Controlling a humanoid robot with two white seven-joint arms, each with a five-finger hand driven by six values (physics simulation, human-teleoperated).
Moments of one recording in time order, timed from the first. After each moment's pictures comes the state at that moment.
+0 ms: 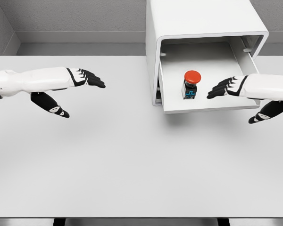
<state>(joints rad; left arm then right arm) -0.81 0.98 -0.83 -1.57 0.17 -0.61 -0.57 -0.85 -1.22 0.90 -1.68 -0.20 -0.61 0.59</state>
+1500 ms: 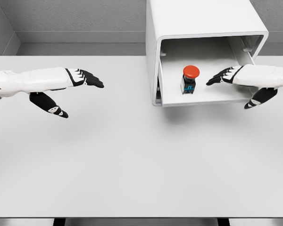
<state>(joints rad) -0.80 0.98 -0.83 -1.57 0.18 -0.61 -0.57 -0.89 -1.03 0.89 -1.41 -0.01 -0.61 0.60</state>
